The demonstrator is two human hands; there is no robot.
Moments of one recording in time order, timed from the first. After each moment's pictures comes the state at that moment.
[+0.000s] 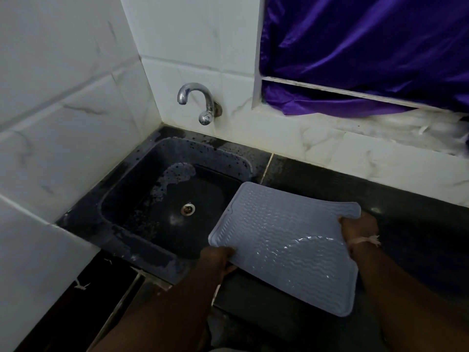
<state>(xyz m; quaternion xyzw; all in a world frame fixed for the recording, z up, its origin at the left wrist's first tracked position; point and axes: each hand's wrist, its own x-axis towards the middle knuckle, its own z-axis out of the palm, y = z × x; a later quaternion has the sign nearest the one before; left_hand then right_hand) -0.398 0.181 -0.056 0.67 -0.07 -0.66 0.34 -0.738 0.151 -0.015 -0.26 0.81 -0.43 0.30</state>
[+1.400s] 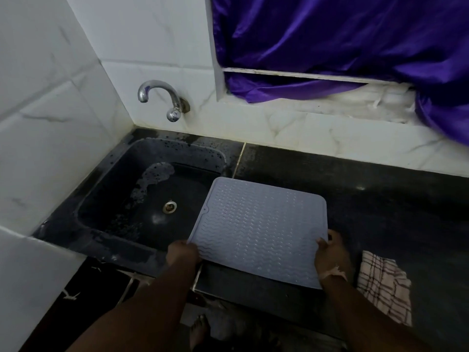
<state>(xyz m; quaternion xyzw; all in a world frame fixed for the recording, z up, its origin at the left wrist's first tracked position) -0.383 0.202 -0.071 0.83 -0.29 -0.41 0.23 -0.737 0.277 -0.096 -0.35 0.85 -0.31 0.23</state>
